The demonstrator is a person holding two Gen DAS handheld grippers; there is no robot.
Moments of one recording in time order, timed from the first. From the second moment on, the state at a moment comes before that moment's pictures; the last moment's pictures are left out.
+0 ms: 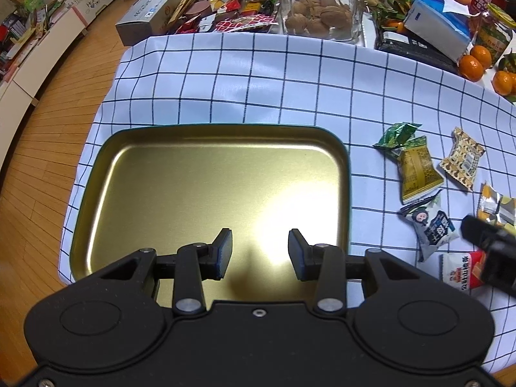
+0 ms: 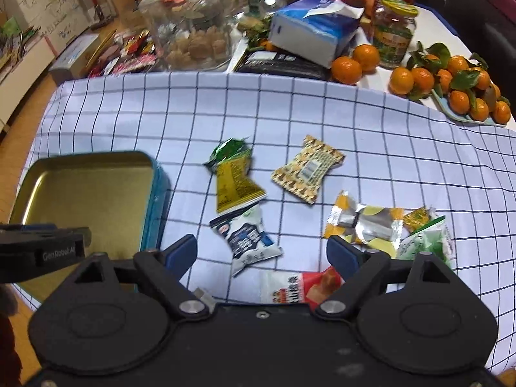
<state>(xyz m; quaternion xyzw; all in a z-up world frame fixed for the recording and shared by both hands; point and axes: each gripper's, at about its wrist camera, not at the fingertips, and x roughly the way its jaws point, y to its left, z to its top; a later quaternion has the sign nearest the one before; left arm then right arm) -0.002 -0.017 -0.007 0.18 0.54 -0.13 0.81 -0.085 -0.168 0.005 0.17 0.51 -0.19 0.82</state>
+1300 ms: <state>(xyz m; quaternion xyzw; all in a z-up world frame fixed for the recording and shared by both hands) -0.029 -0.160 -0.027 0.18 0.58 -0.24 0.76 -0.146 -0.332 -0.041 0.39 0.54 -0.22 0.71</state>
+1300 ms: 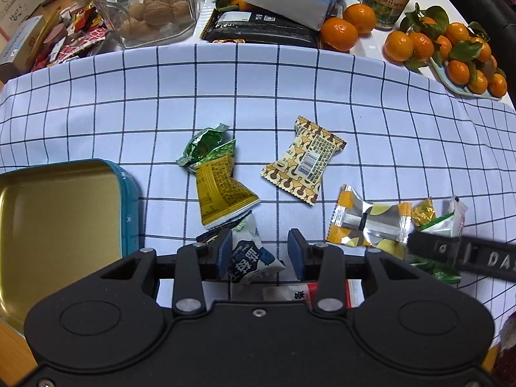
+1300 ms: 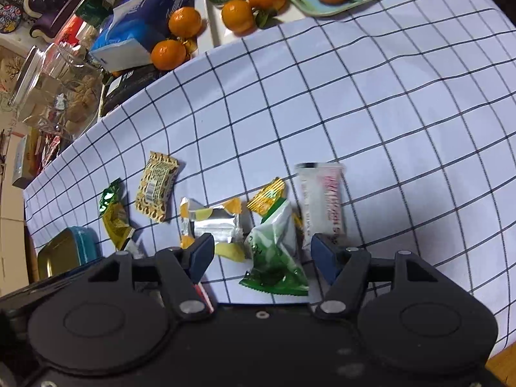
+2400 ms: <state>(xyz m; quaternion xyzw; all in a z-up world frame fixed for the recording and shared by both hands) 0.006 -0.133 -0.046 0.09 0.63 -0.18 0.75 -0.140 -0.327 -0.010 0.35 0.48 -0.20 0.78</state>
